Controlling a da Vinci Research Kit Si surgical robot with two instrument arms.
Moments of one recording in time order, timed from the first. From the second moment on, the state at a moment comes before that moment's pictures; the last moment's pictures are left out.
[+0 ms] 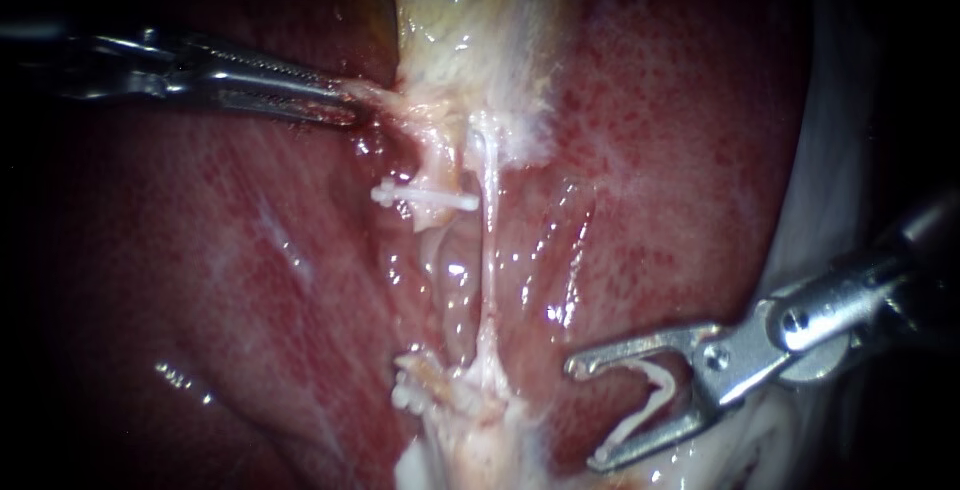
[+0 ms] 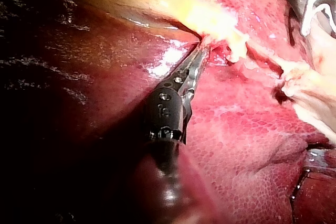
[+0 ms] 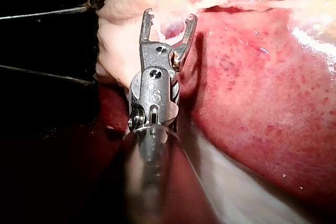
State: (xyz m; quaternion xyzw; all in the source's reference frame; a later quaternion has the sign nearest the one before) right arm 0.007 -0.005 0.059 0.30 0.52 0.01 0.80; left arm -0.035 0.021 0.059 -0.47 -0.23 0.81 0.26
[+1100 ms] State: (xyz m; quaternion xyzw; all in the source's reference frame) right arm 0.015 -0.001 0.063 0.32 0.51 0.14 0.78; left arm -0.030 0.025 0.051 -0.49 -0.21 0.81 0.27
